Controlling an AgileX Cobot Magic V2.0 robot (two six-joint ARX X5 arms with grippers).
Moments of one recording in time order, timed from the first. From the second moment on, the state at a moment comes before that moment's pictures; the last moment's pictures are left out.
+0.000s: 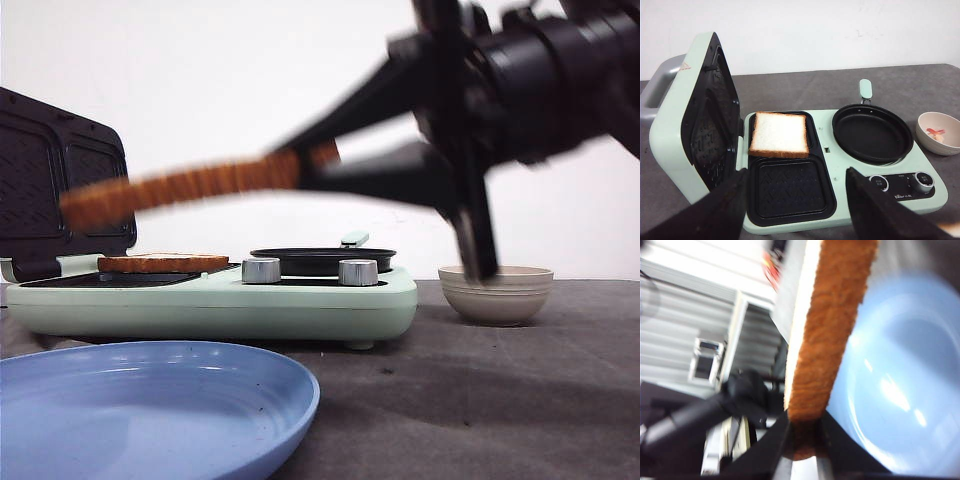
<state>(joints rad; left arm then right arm) -0.26 0.63 0.88 -0.53 0.03 -0.07 0.72 1.29 0.44 0.57 -0.76 1.00</state>
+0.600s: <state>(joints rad) -0.26 0.63 0.88 -0.50 0.03 -0.07 0.67 1.53 1.05 0.04 -0.71 0.73</state>
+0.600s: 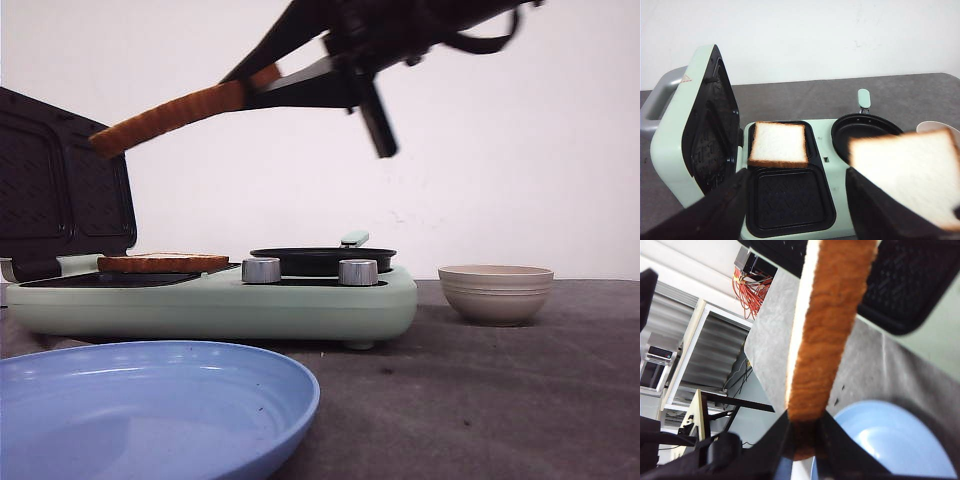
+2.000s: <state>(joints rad) -0.26 0.62 0.88 -0.49 0.03 -0.09 0.70 2.06 1.62 -0.15 -0.69 0.72</state>
